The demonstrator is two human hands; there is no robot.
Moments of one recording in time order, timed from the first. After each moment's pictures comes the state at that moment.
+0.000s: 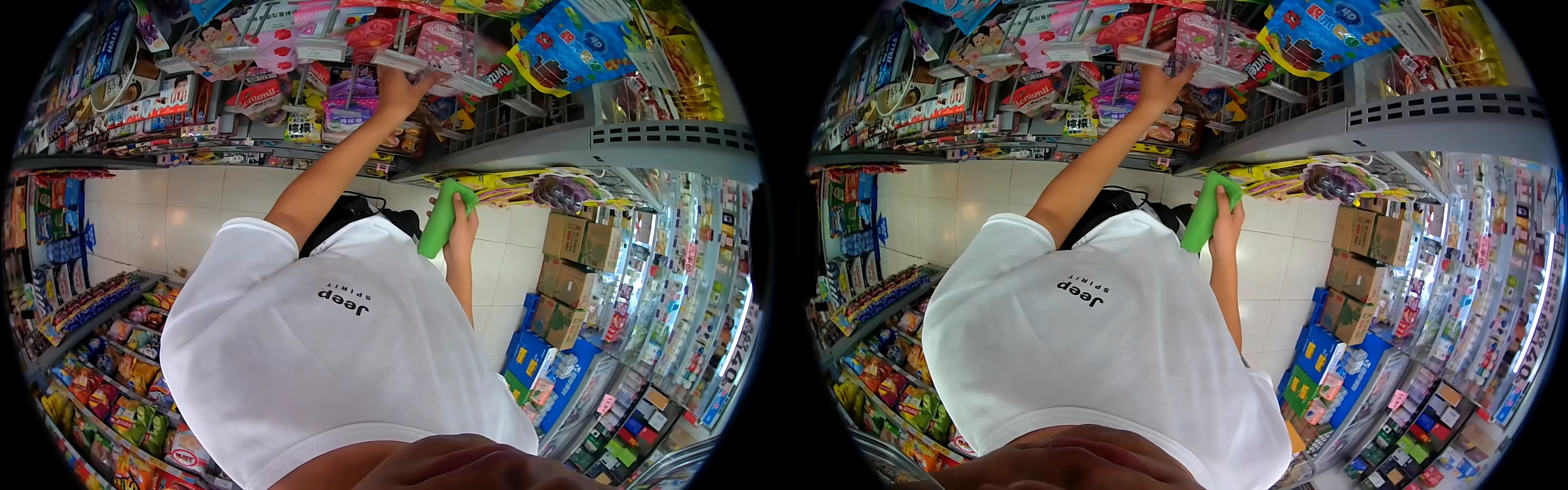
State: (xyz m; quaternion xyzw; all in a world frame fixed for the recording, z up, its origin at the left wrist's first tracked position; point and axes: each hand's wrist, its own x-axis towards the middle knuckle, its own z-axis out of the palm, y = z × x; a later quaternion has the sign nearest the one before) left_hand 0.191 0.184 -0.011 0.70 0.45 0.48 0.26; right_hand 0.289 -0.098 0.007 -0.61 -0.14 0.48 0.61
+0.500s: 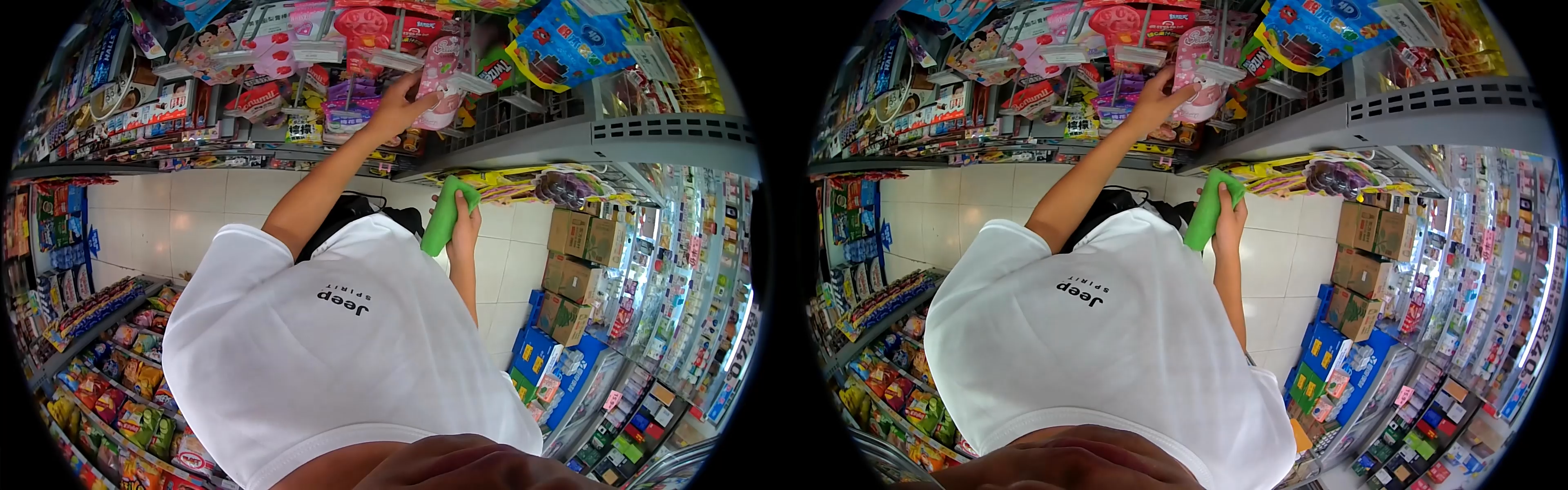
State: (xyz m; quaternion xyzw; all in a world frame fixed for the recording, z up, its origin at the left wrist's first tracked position) left_hand 0.170 0.144 0.011 0.57 0.26 0.47 0.62; right_hand 0.289 -0.095 0.008 -0.61 -0.14 0.48 0.61
